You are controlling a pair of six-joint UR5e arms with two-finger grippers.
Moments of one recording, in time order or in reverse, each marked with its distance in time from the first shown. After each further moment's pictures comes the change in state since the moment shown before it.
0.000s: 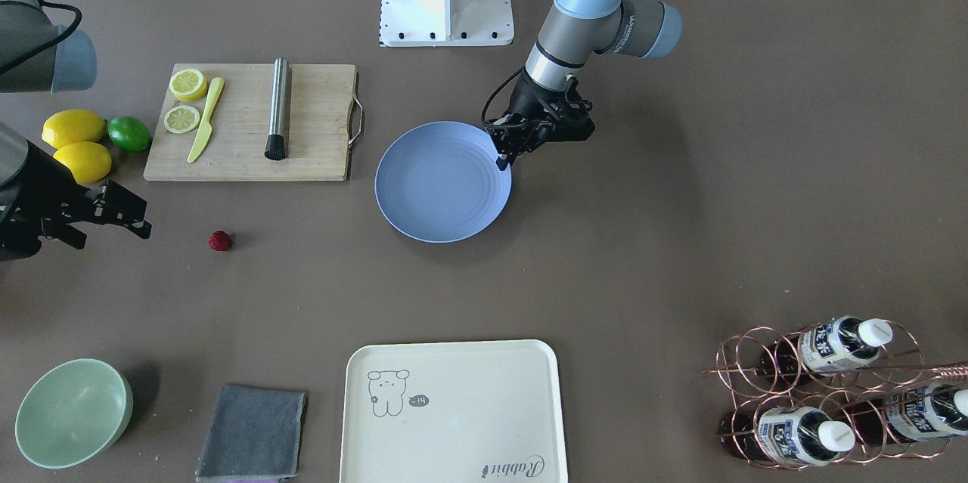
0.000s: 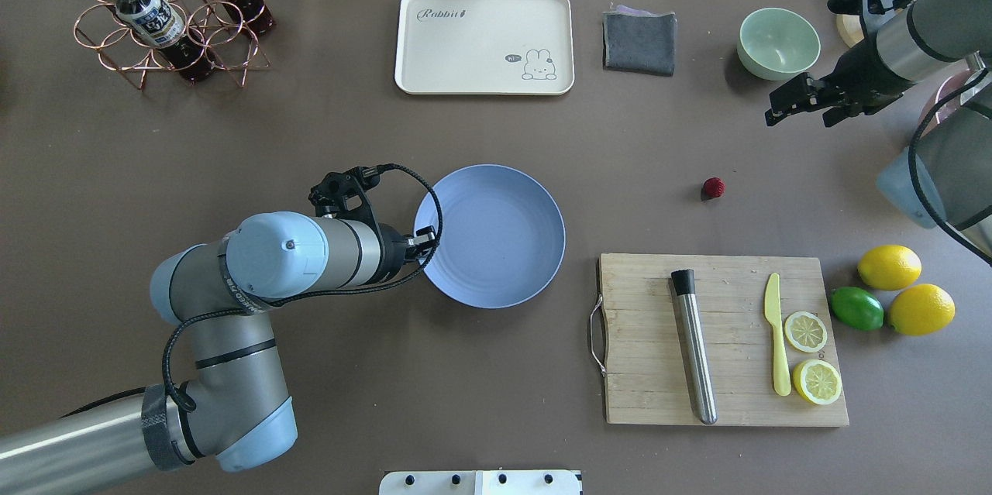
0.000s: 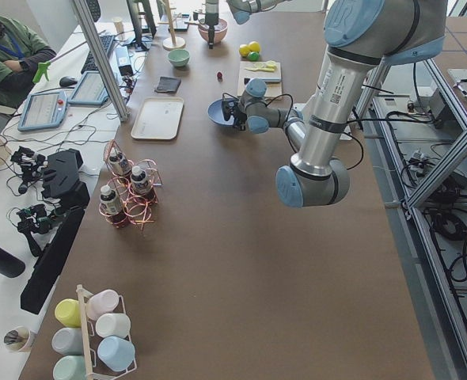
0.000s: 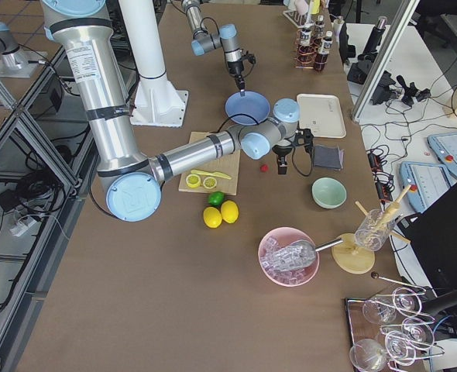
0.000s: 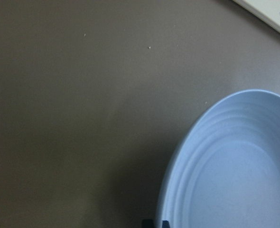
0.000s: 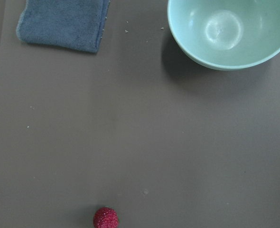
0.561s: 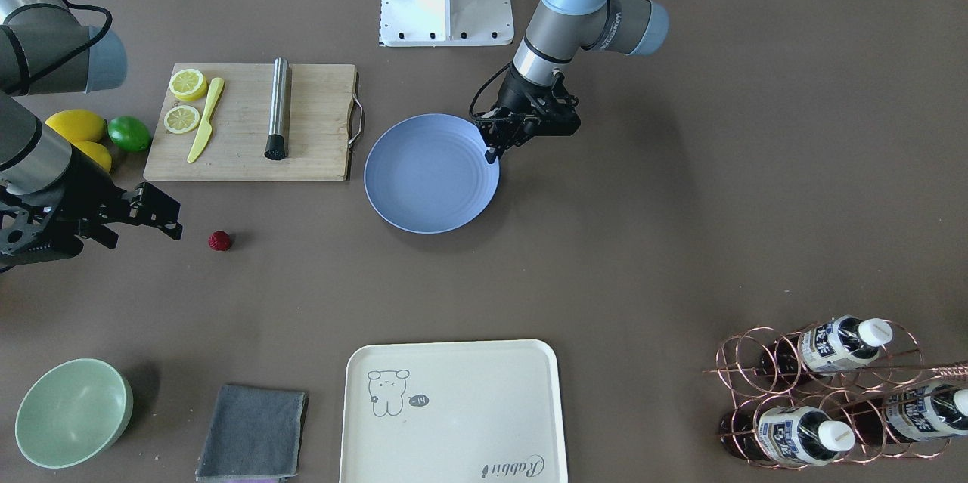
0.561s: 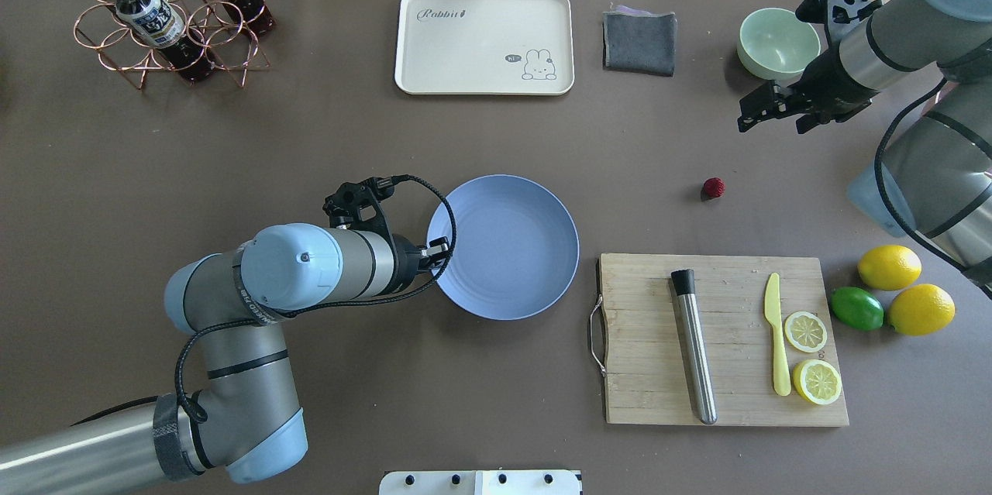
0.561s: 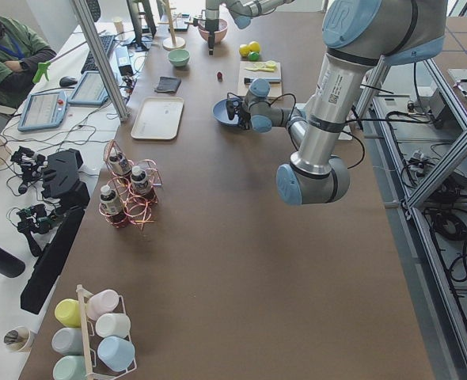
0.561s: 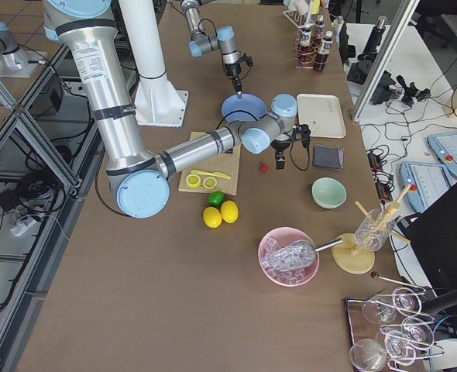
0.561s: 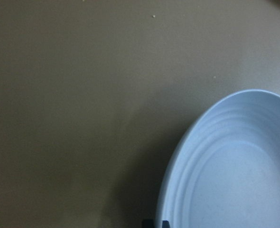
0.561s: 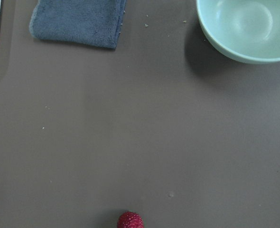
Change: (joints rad) left arm 0.021 -0.020 0.001 -0.001 0.004 -0.001; right arm -0.051 0.029 -0.006 -0.001 -0.038 0.066
